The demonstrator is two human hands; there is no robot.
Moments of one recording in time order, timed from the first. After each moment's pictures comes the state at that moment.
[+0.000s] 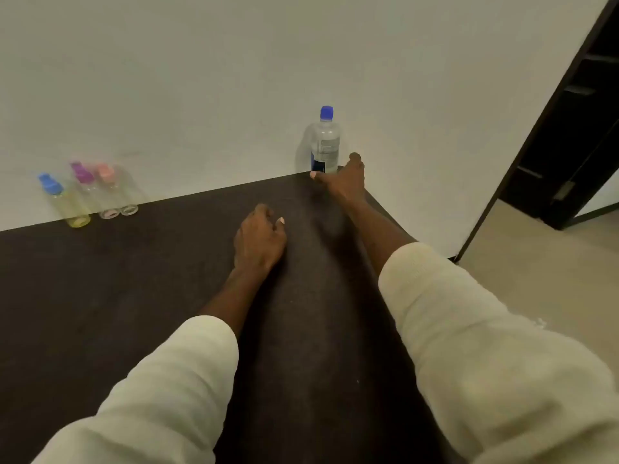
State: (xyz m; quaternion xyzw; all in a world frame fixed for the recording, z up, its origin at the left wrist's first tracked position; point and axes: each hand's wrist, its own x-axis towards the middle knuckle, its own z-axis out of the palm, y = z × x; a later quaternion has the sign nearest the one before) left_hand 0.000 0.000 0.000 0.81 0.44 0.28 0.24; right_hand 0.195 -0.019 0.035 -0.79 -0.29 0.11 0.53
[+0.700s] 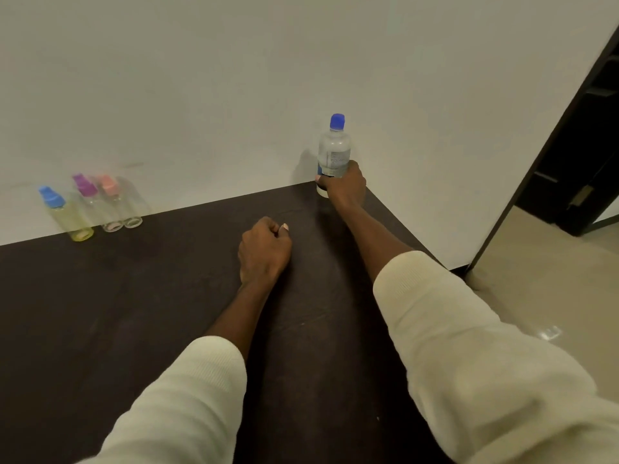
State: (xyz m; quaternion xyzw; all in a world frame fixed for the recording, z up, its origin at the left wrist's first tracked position) left_hand 0.011 0.022 -0.006 0.76 0.49 0.32 0.27; right_hand 0.200 0.021 0.025 -0.77 -0.27 0.07 0.57
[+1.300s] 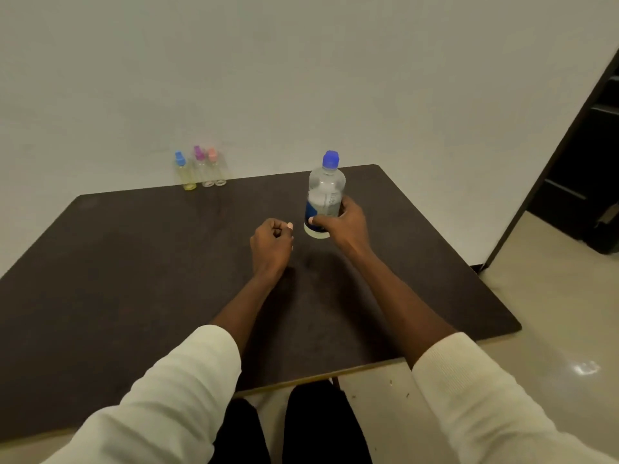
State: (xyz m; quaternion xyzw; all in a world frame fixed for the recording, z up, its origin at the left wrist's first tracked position) left_hand -0.144 -0.134 0.025 0.65 0.48 0.44 0.39; right_hand -0.004 -0.182 0.042 -0.67 -0.40 0.20 0.59
